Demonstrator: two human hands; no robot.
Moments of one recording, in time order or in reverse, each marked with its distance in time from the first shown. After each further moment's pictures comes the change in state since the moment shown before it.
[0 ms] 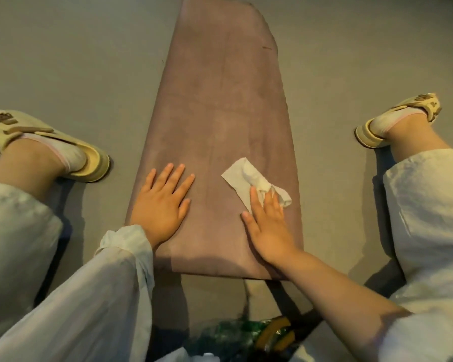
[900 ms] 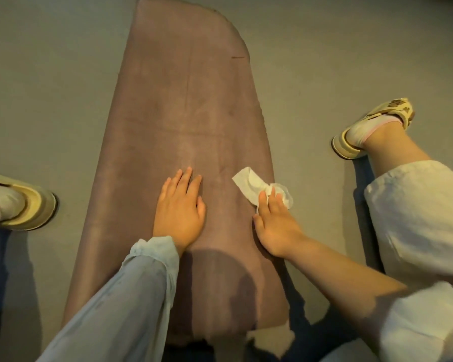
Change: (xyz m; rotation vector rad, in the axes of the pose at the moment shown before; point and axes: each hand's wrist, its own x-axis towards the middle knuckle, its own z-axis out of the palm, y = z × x) left_hand 0.100 0.075 0.015 -0.323 0.146 -0.113; right_hand 0.065 0.061 -0.056 -0.252 -0.161 0.186
